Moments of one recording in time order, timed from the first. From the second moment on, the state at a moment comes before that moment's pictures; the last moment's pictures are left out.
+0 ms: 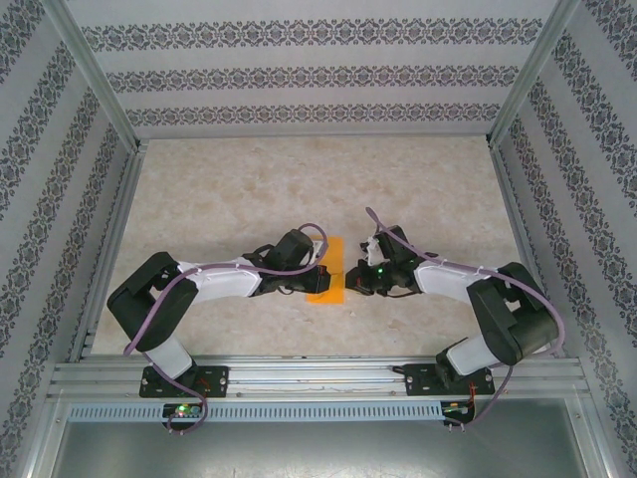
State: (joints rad) left arm -0.76 1.66 0.82 0.00 0.34 -0.64; right arm 0.47 1.50 0.58 -0.12 -0.64 0.74
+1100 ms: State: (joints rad) left arm -0.66 1.66 0.85 -0.10 0.45 -0.46; right arm 0.52 1.59 0.63 -0.18 -0.60 0.70
